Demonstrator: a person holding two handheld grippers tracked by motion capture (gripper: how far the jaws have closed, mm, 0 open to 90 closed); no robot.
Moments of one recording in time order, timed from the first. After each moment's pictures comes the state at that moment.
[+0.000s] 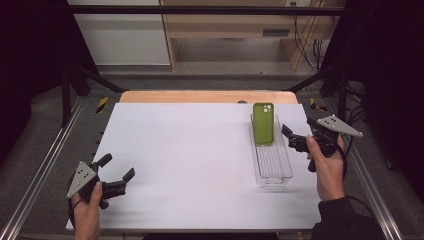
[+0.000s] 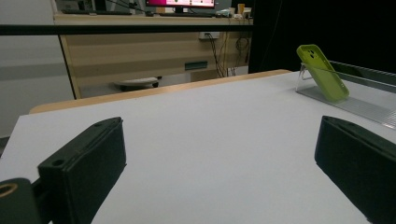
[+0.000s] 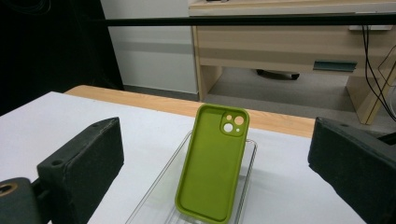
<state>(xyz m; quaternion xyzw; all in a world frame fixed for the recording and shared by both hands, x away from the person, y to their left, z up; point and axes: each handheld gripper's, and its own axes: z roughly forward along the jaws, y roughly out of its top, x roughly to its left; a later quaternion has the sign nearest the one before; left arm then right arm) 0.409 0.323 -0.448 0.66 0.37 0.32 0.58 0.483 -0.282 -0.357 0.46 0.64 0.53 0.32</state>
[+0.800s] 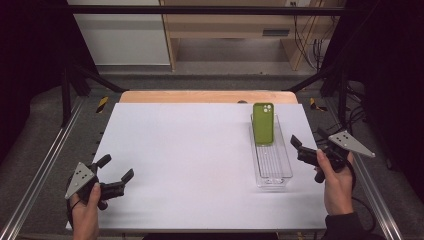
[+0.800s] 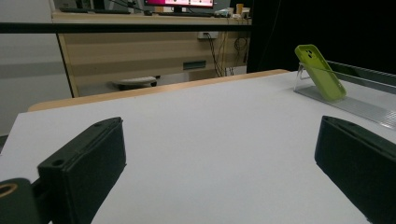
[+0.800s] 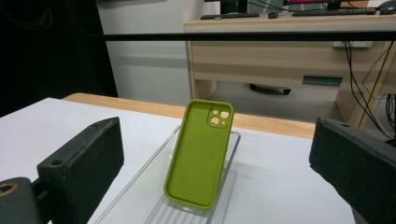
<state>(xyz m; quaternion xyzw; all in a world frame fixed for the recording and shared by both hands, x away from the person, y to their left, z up) 0.408 0.325 -0.449 0.66 0.37 0.31 0.58 0.454 -0.303 -0.380 0.45 0.62 0.55 0.35</state>
